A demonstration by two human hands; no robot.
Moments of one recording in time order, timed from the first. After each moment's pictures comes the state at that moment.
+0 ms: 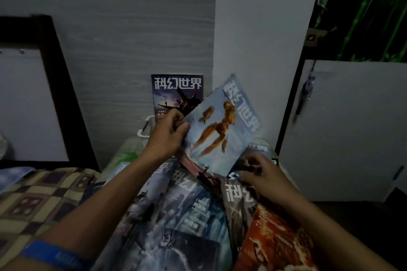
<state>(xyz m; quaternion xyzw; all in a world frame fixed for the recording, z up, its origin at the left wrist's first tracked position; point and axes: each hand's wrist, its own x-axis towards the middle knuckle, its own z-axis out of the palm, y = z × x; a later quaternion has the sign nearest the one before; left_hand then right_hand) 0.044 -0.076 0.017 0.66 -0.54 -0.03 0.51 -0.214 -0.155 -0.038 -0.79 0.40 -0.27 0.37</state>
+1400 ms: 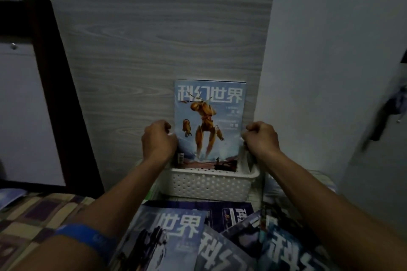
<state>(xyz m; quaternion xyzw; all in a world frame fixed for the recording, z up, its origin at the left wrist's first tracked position) 0.209 -0.191 -0.027 0.82 -0.31 0.07 0.48 0.017 -0.329 -0.014 -0.69 0.48 -0.38 0.37</state>
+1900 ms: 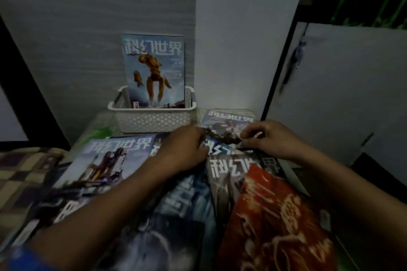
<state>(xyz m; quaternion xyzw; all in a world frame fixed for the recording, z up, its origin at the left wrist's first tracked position) -0.024 -0.088 -0.032 0.72 -0.67 -0.03 0.20 -0.233 -0.189 -0.006 -0.86 0.41 -0.16 0.26</state>
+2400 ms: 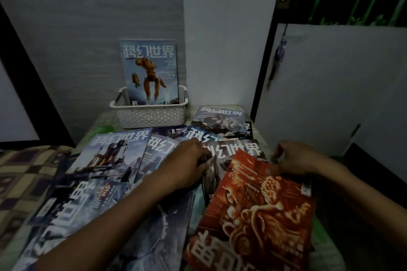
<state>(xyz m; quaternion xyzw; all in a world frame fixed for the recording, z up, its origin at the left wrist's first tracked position) -0.068 -0.035 -0.055 0.63 -0.75 -0.01 0.20 -0.328 -0.147 -0.018 -0.80 0.57 0.05 0.18</state>
